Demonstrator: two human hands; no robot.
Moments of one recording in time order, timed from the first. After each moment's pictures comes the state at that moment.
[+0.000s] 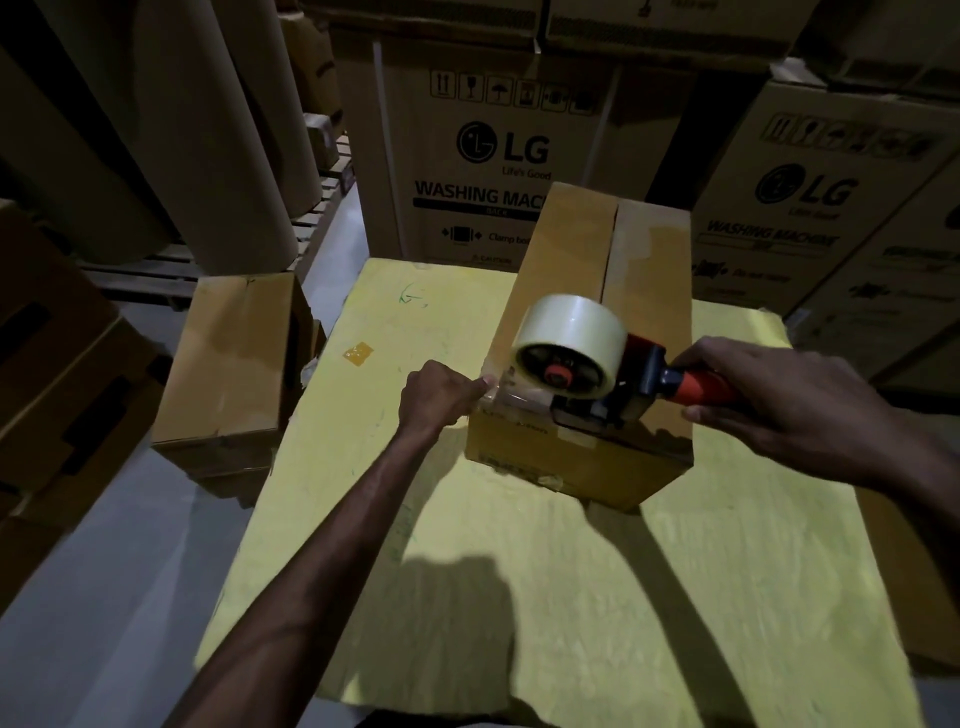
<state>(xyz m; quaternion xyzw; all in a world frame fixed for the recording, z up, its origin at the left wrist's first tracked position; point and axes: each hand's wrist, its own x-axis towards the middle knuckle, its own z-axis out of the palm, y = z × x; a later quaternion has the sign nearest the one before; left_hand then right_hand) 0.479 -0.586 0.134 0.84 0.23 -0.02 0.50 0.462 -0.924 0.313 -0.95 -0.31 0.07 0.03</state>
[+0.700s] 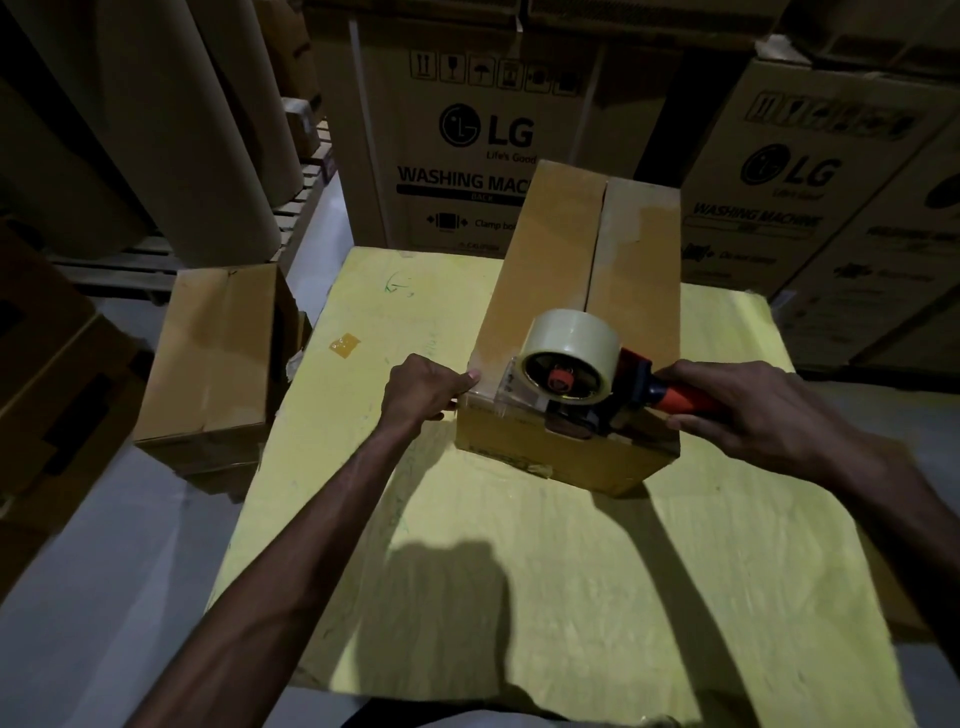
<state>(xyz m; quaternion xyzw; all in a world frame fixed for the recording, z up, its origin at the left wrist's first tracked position) 0.473 -0.585 0.133 0.80 0.23 -0.05 0.55 0.471 -0.945 0.264 -0.94 -0.31 0.07 0.07</state>
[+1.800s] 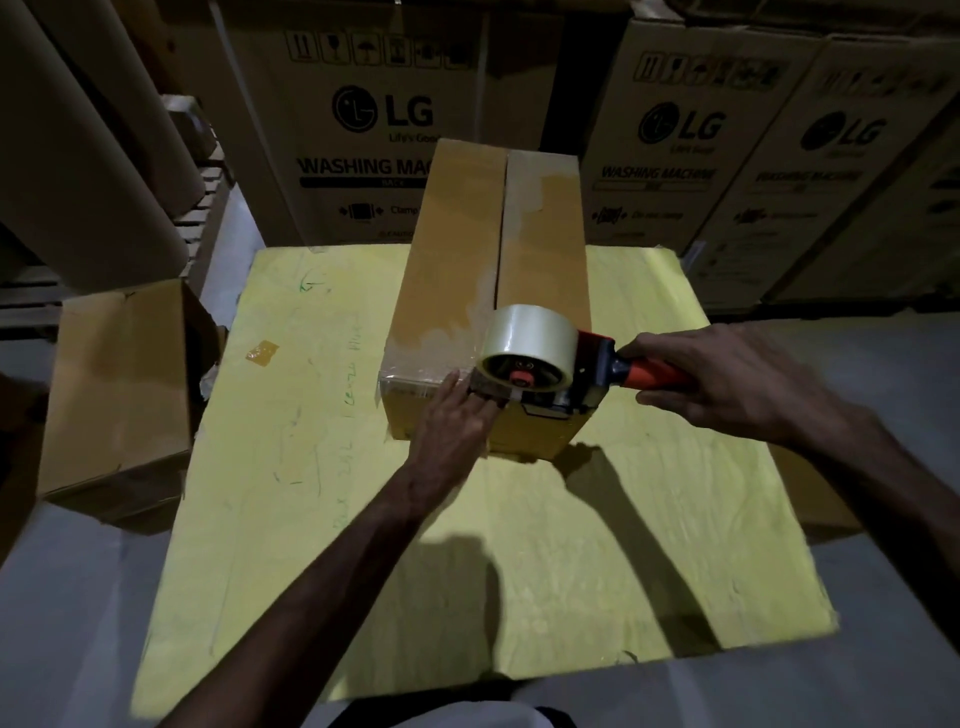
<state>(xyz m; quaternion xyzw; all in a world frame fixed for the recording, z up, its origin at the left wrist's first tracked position) 0.441 -0.697 0.084 0.93 -0.25 0.23 0.12 0.437 -0.987 0.282 -0.96 -0.26 0.02 0.01</state>
